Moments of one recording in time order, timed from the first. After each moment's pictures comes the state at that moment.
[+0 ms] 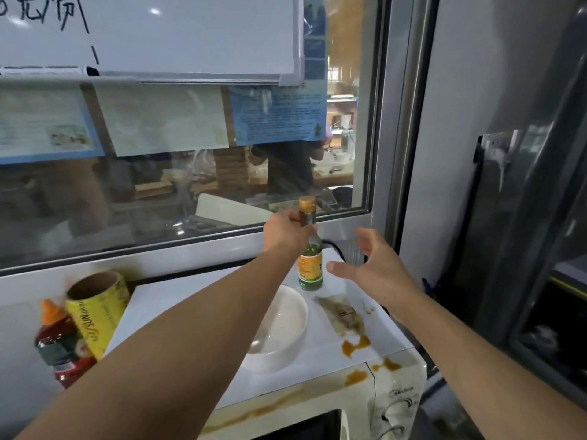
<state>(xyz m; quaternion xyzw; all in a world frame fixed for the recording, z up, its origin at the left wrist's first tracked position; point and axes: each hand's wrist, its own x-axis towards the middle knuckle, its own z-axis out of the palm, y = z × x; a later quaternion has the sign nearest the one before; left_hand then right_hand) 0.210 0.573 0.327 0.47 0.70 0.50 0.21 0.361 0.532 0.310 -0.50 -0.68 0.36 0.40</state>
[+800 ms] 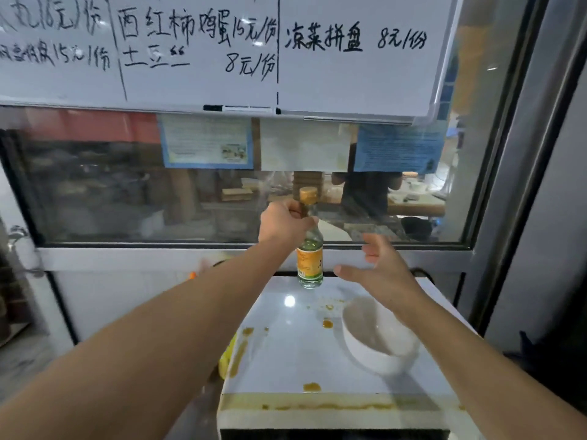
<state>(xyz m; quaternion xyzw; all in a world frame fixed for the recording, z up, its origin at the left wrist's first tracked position) 0.048 0.450 0.385 0.42 0.71 0.56 0.11 0.219 0.462 0.350 -0.40 -0.74 0.39 0.38</state>
